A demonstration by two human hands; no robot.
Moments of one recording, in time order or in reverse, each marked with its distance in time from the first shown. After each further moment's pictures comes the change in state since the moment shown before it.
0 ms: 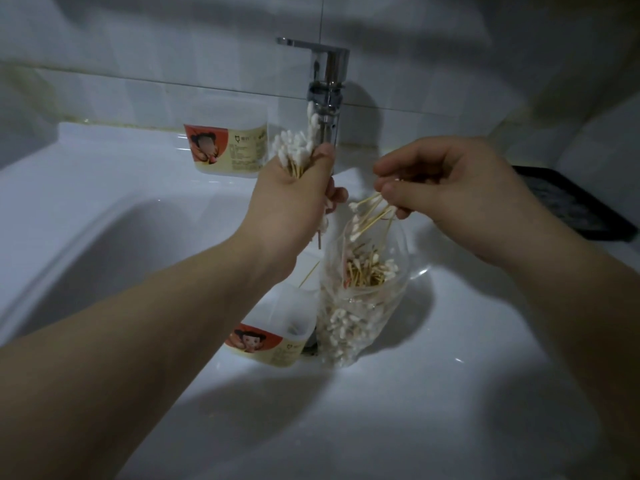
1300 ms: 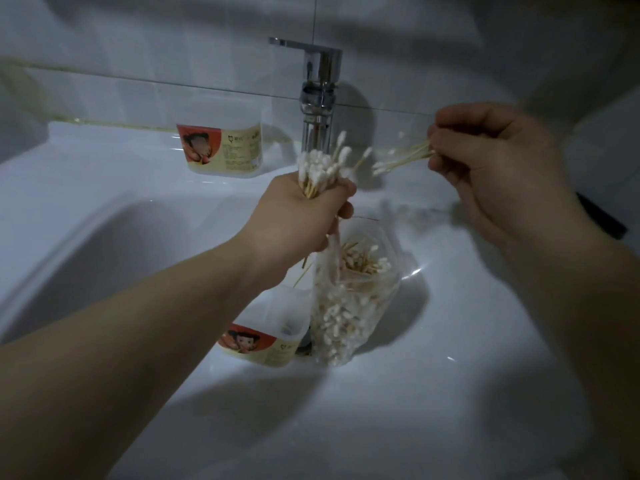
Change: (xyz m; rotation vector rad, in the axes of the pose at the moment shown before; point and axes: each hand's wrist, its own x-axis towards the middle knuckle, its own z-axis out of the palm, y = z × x) left_hand -0.004 -0.004 -0.003 0.169 -0.174 -0.124; right_hand 0.015 0.010 -0.019 0.484 0.388 0.069
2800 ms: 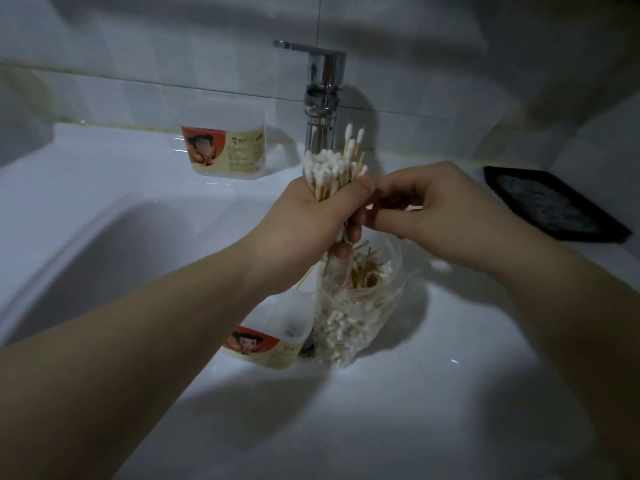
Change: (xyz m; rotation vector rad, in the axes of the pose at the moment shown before) left_hand -0.007 0.003 0.004 -0.126 -0.188 0.096; right_hand -0.021 0.009 0.015 -0.658 -0.578 -0.066
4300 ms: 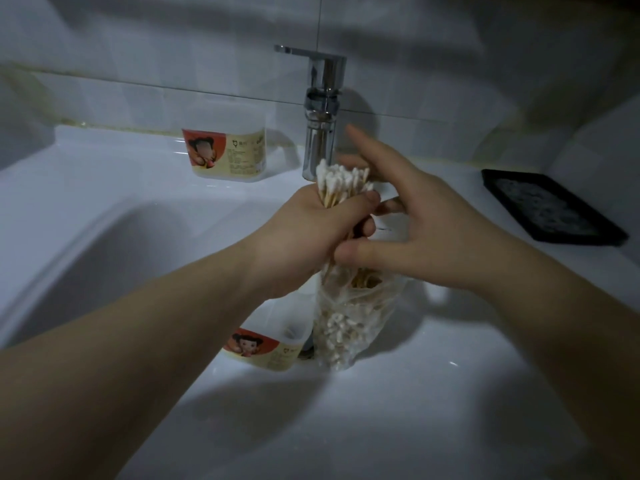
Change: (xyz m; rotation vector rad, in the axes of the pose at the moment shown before) left_hand -0.006 0.008 0.002 -0.033 -0.133 -0.088; right_hand -0.008 -0.008 0.010 -0.138 -0.047 -0.181
